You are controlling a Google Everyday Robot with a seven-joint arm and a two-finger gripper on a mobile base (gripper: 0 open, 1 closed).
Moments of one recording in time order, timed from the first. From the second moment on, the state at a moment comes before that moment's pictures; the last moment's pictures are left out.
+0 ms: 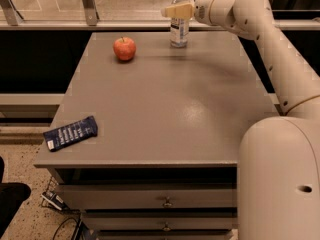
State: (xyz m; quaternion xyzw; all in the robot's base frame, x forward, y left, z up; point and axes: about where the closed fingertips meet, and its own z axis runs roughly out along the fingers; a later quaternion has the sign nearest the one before) arm 0.894 -0.113 0.975 -0.24 0.70 0.22 0.63
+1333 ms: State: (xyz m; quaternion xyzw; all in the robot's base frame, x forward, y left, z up) arm 0.899 -0.083 0.958 -0.23 0.70 0.25 0.62
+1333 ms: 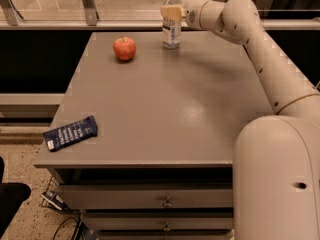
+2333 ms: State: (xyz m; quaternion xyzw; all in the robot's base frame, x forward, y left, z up) arm 0.893 -0.083 0.967 -0.23 0.70 0.26 0.62
